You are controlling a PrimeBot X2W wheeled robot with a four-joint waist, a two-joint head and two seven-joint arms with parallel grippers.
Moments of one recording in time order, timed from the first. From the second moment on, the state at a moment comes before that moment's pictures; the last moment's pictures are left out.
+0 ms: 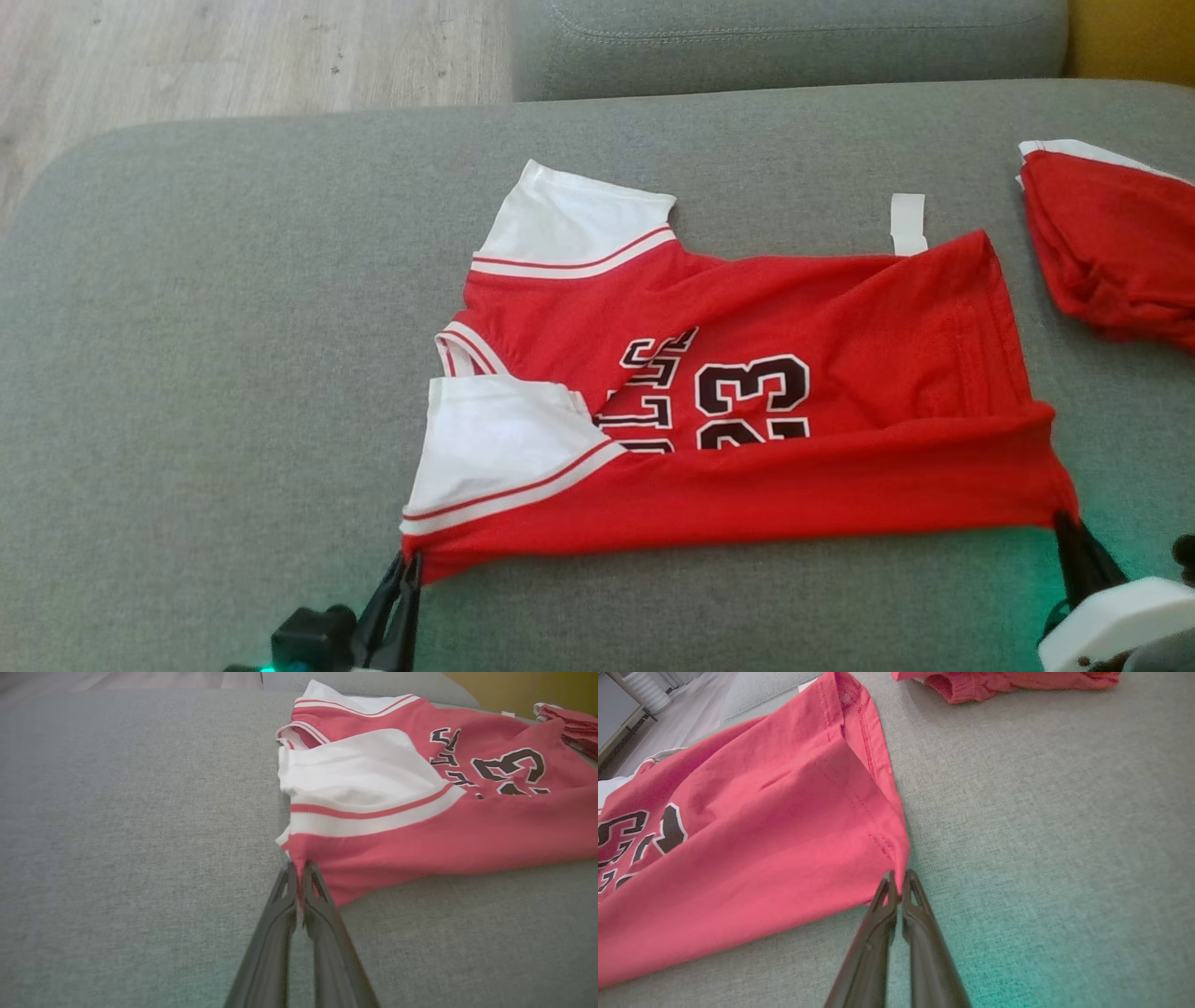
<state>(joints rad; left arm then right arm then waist) 0.07 0.28 -0.51 0.23 -0.46 0.15 -0.11 0.12 -0.17 -0.15 0.30 0.45 0.13 0.13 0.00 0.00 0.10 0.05</state>
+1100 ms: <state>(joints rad) -0.75 0.46 -0.46 0.33 -0.58 -0.11 0.36 -0.11 -0.08 -0.02 0.17 0.24 0.13 -0.06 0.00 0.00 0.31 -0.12</state>
